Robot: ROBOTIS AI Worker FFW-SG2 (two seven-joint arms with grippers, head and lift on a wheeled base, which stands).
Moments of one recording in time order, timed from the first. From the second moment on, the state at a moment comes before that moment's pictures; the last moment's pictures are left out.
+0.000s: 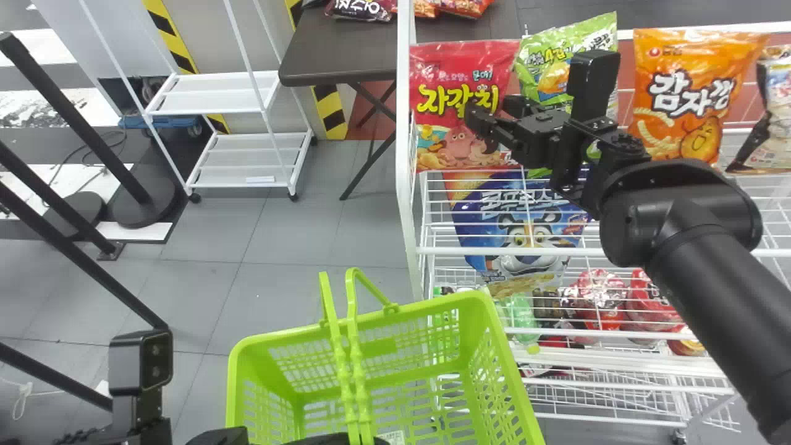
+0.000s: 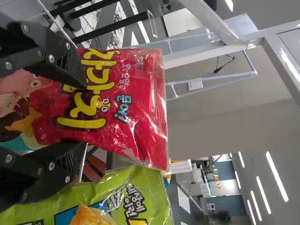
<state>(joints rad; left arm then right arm) 0.62 0.12 0.42 -2.33 0.34 1.18 -1.57 -0.57 0.00 0.32 -0.87 -0.32 0.06 0.37</state>
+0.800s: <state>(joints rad) 0.59 0.15 0.42 -2.33 0.36 1.18 -1.57 -0.36 0.00 0.22 -1.28 -0.27 0.34 0.40</state>
